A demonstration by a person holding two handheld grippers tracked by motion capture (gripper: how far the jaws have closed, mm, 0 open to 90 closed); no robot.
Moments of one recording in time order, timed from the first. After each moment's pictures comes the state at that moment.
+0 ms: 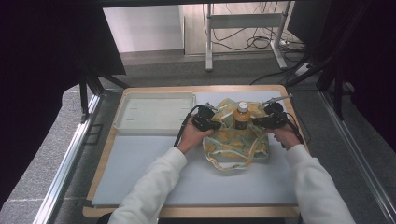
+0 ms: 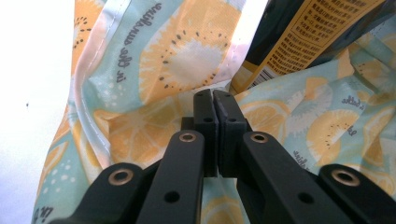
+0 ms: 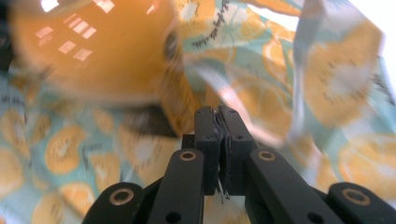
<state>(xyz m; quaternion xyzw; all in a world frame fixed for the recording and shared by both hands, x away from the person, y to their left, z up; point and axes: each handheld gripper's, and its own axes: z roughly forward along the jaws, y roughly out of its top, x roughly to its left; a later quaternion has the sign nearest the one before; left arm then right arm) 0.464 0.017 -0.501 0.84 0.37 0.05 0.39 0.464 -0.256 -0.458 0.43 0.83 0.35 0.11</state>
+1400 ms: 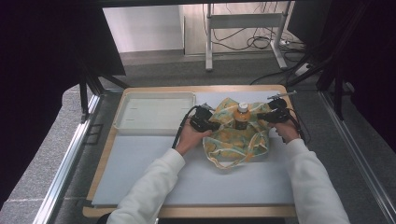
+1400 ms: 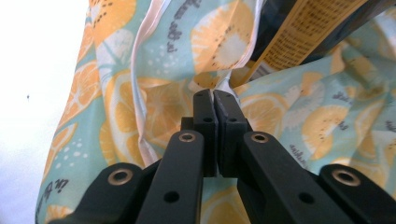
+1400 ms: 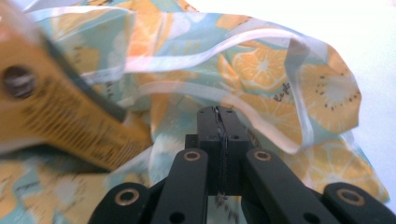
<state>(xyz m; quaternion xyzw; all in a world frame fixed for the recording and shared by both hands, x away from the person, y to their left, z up) 0.458 0.025 -0.499 0.83 0.37 0.05 0.41 0.487 -0.277 -0.467 0.47 0.80 0.34 0.13</state>
